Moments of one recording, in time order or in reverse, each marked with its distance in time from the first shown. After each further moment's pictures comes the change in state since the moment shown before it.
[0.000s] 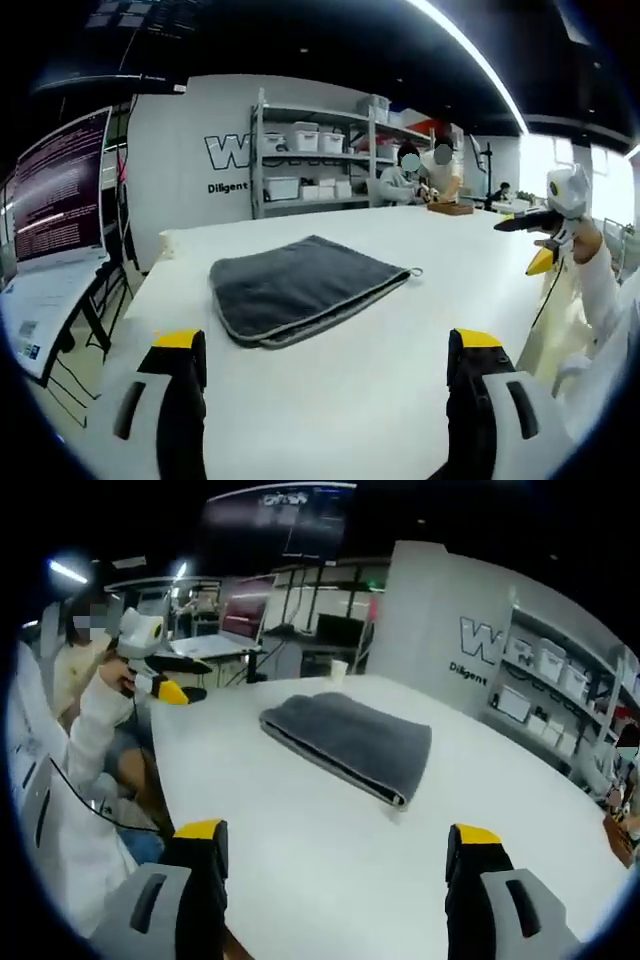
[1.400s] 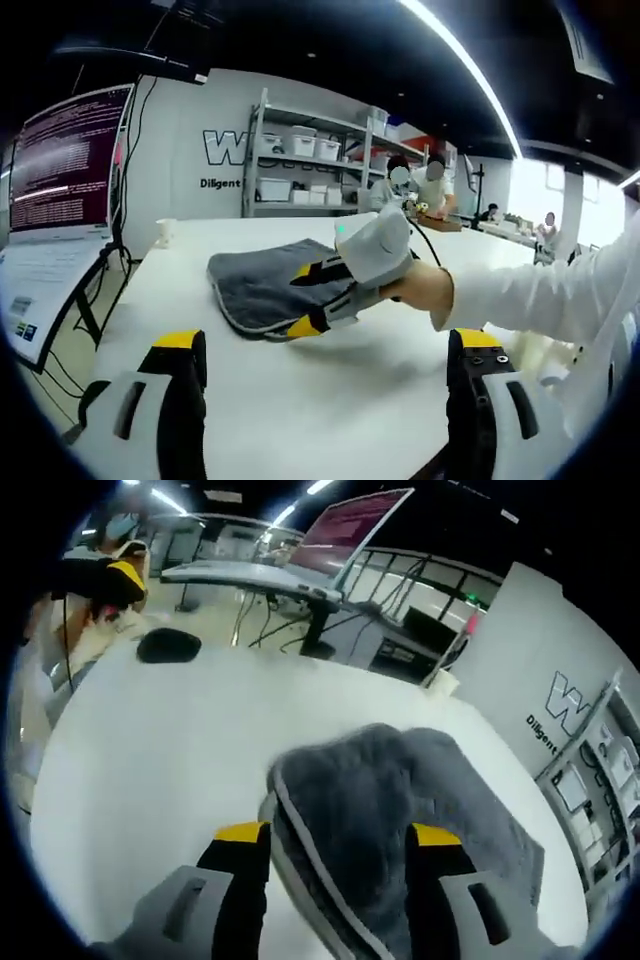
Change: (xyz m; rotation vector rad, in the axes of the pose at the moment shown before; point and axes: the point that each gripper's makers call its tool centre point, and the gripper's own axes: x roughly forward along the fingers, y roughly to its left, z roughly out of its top) left arm -0.017 0.025 0.000 -0.098 -0.029 -0.078; right arm 0.324 0.085 0.049 -0.357 0.105 0.186
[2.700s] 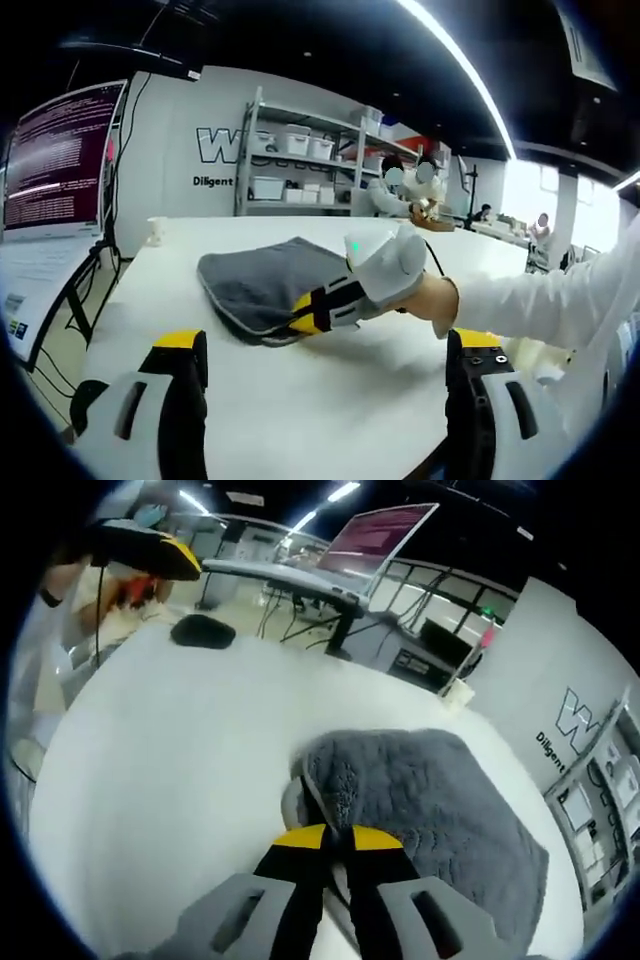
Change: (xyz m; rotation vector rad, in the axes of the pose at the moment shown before) left arm 0.002 -0.012 -0.002 -0.003 0.005 -0.033; right arm -0.017 0.030 -0.014 -0.086 -0.016 0.044
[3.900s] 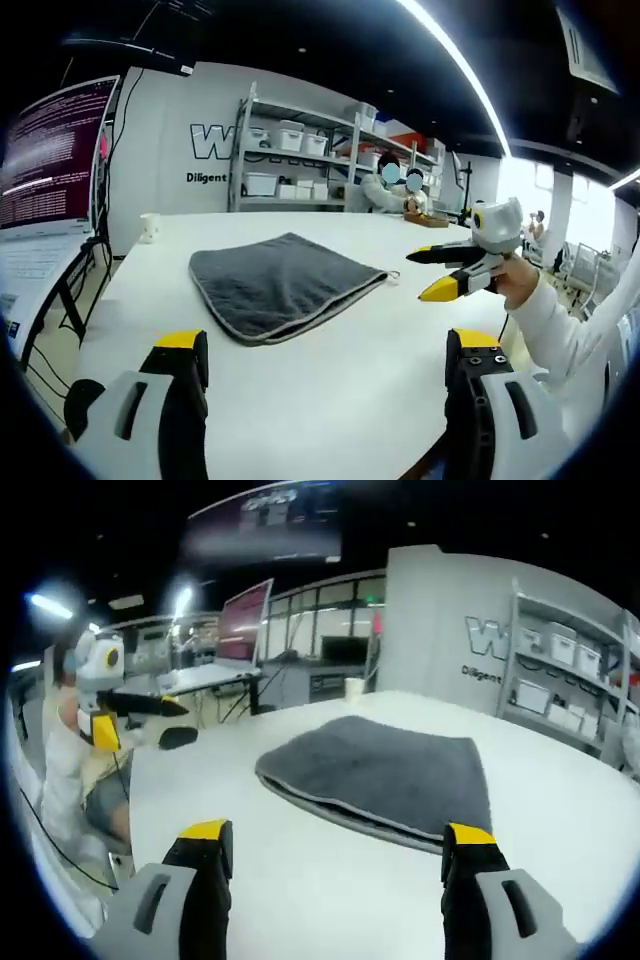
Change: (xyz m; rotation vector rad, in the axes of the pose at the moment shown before) left arm 0.007 -0.004 -0.005 0.003 0.025 -0.031; right arm -0.212 -0.026 -0.067 0.640 -0.225 -0.304
